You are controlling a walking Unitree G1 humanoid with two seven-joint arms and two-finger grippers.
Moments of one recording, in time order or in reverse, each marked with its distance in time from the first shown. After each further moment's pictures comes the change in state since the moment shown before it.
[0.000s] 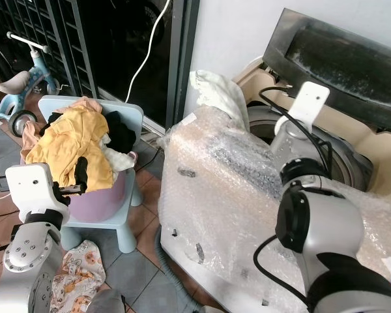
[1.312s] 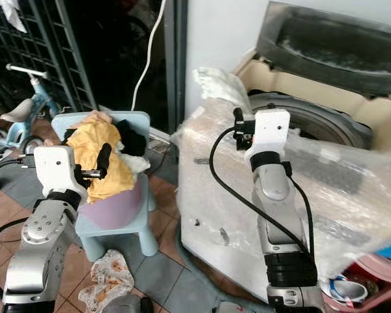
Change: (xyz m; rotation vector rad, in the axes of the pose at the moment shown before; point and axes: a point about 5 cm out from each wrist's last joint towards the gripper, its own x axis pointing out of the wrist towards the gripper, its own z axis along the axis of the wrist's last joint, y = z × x) left arm 0.032 -0.019 0.002 -0.006 -0.035 -0.186; right arm -0.106 0.039 -0.017 -0.258 -0.425 0.404
